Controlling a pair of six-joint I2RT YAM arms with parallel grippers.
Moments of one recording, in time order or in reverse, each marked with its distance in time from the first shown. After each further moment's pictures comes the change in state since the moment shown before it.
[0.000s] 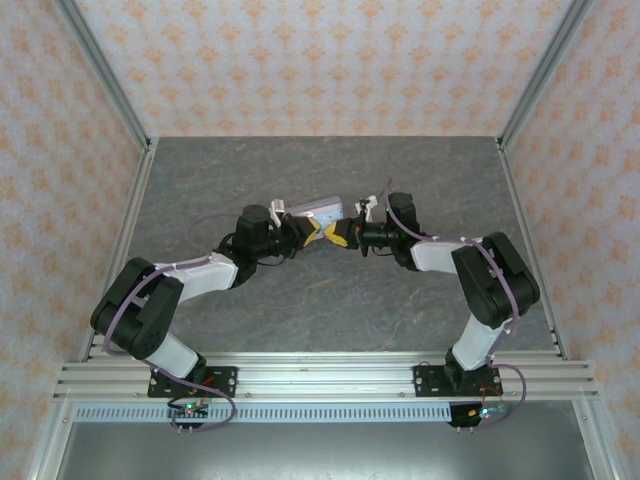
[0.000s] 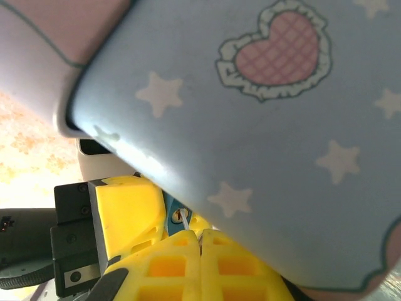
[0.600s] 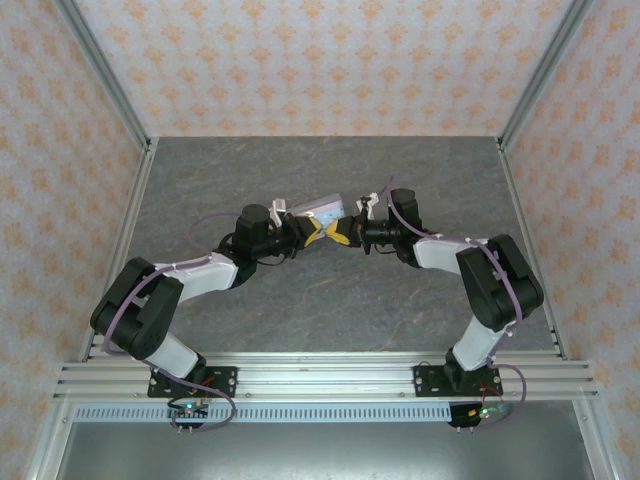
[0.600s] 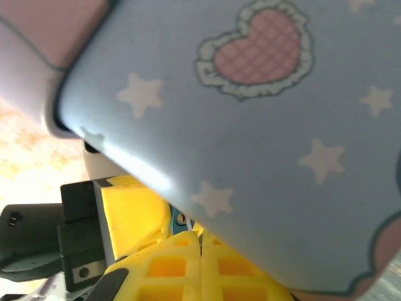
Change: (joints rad) left arm -0.002 0.000 0.000 0.017 0.017 0.000; right arm -0.009 -0.001 0.000 0.039 -0.032 0.074
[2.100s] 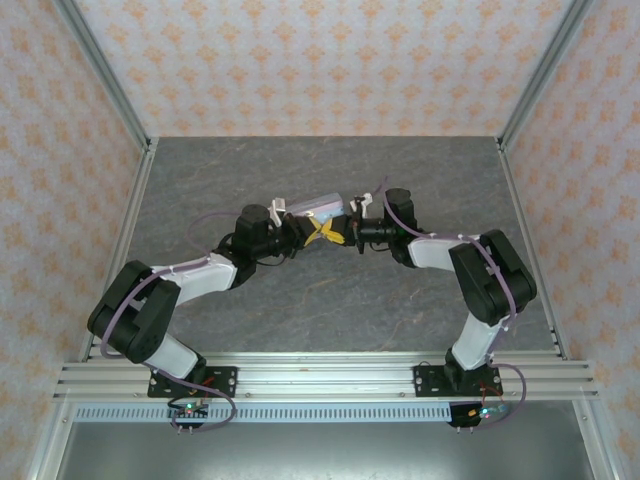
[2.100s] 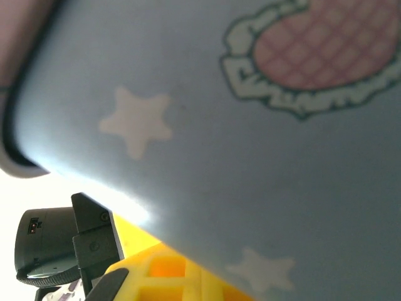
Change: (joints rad) left arm -0.006 -0.021 0.000 -0.025 -0.018 0.027; right arm 0.021 0.038 0.023 0.071 -0.037 0.101
